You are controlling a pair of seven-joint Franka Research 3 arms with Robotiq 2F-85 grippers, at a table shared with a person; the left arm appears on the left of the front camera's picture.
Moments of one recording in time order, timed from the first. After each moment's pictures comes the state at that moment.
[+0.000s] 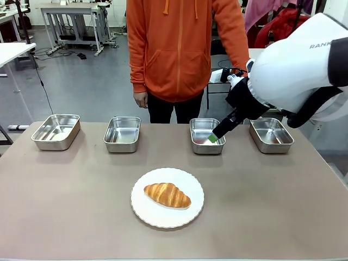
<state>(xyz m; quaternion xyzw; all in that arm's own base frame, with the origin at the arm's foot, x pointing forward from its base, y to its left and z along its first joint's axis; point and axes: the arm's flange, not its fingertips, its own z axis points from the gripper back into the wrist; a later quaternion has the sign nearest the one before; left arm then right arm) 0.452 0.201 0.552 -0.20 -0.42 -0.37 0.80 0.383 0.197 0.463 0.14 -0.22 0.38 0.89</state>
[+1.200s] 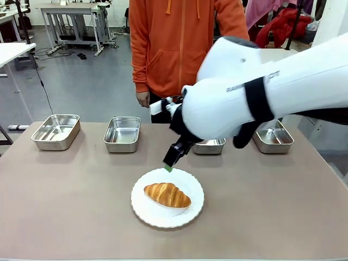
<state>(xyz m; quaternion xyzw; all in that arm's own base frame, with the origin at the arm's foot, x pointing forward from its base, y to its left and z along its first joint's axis) 0.452 0.201 0.552 -0.20 -0.42 -0.37 0.80 0.359 0.348 0.409 0.11 -0.12 0.45 0.88</state>
